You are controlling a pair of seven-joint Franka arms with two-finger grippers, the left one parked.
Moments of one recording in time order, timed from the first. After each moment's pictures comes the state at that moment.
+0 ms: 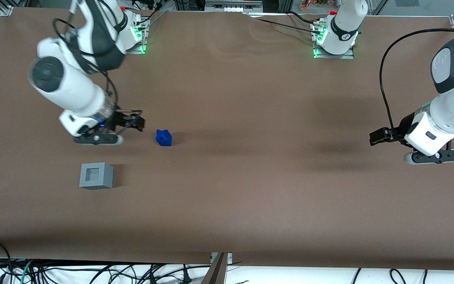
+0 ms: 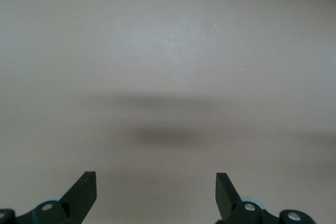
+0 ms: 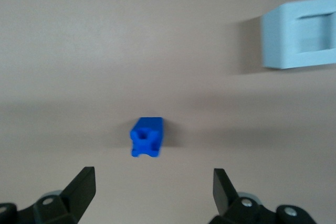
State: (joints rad) arm 0.25 0.26 0.12 -1.80 0.04 2.04 0.39
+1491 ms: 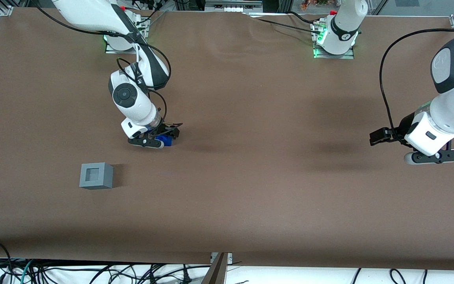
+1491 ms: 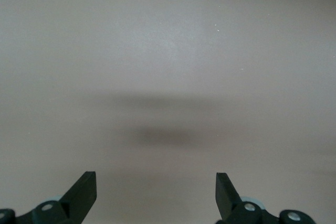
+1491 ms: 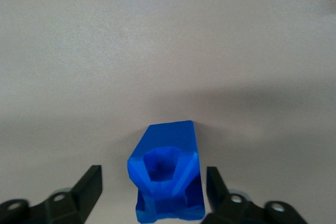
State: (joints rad) arm 0.34 0.42 0.12 -2.09 0.01 2.54 0.58
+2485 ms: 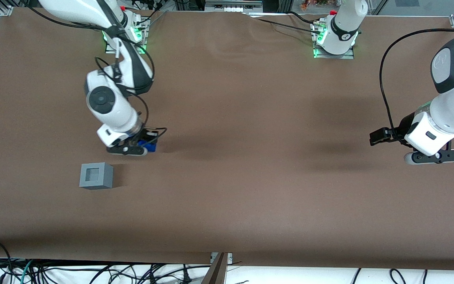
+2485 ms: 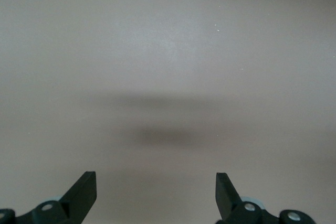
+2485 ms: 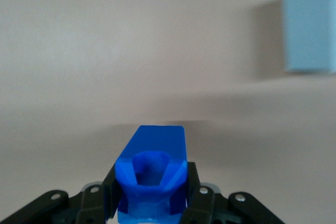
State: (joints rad) arm 0.33 0.35 -0.01 -1.90 -0.03 2.26 0.38
